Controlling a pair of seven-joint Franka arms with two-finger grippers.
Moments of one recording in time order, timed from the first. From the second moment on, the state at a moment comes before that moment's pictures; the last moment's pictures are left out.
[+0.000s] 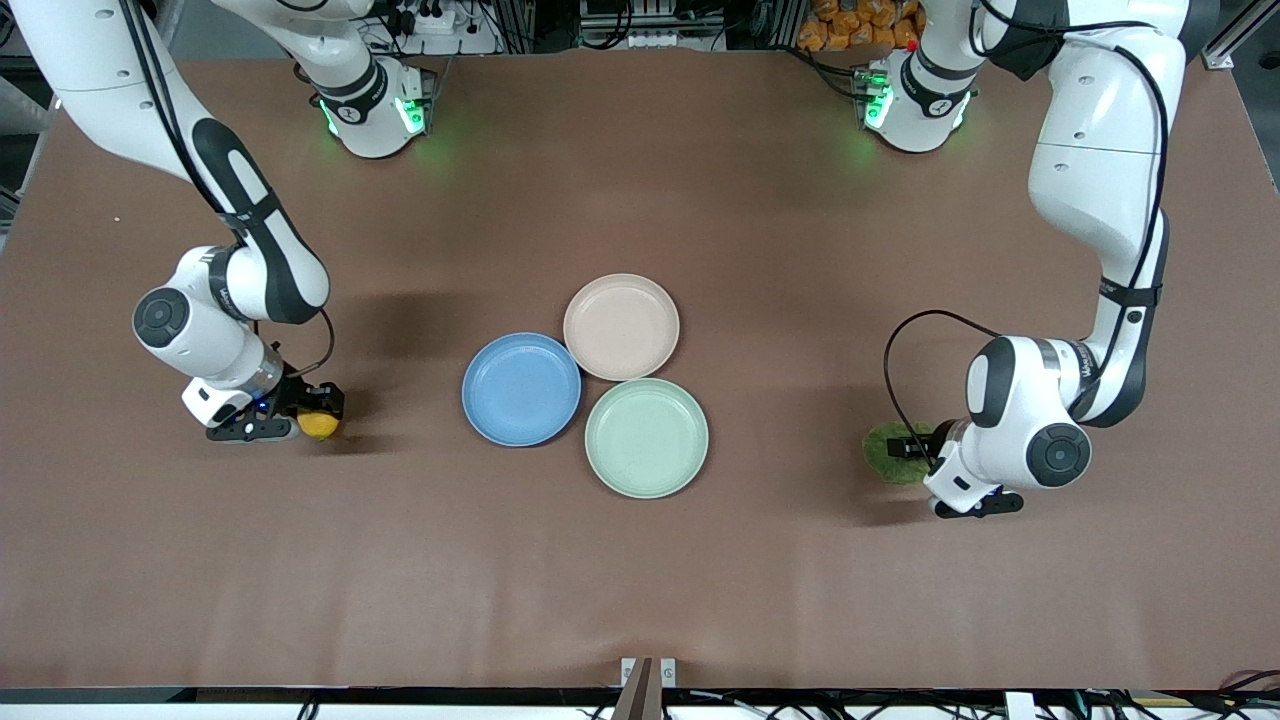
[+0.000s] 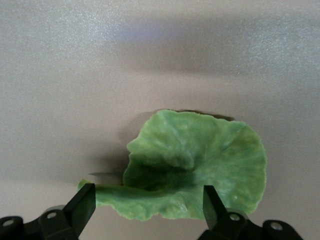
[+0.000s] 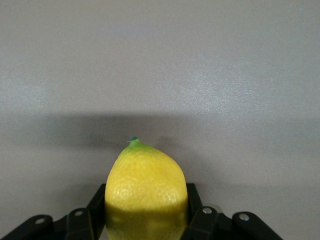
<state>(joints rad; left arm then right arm) -0.12 0.79 -0.01 -1.49 -0.04 2.04 -0.19 -0.09 0.47 0.05 -2.14 0.03 2.69 -0.12</state>
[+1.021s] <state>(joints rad) -0.11 0.79 -0.01 -1.49 -0.04 2.05 -0.19 -0.12 0.31 0.04 -1.95 0.03 2.25 -0.12</state>
